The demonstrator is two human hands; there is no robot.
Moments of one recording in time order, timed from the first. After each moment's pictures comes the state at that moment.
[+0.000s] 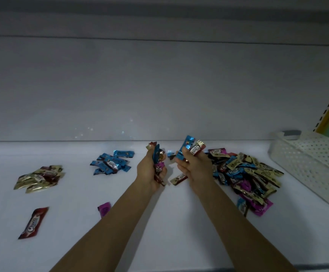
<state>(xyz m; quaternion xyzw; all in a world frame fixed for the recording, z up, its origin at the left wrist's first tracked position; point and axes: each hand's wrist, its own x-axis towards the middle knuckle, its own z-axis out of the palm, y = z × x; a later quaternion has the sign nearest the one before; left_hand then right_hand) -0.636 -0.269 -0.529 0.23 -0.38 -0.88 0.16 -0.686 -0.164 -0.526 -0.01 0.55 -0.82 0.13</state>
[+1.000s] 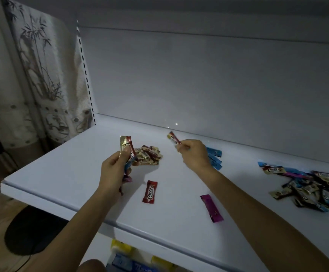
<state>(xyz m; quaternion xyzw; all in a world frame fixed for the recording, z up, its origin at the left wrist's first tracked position) -0.398 -0.480 -0.539 0.34 -0.56 -0.64 0.40 -0.592 -0.396 -0.530 -0.35 0.81 -0.46 0.07</state>
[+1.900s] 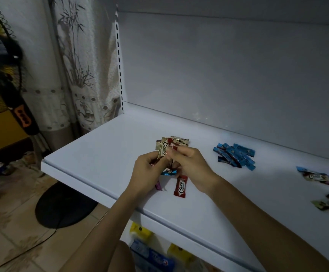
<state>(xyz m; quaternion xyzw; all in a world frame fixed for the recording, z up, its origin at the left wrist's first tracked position) -0.386 -0.490 -0.569 0.22 -0.71 -0.53 0.40 -0.497 -0.415 -0.532 -0.40 0.62 -0.57 0.35</state>
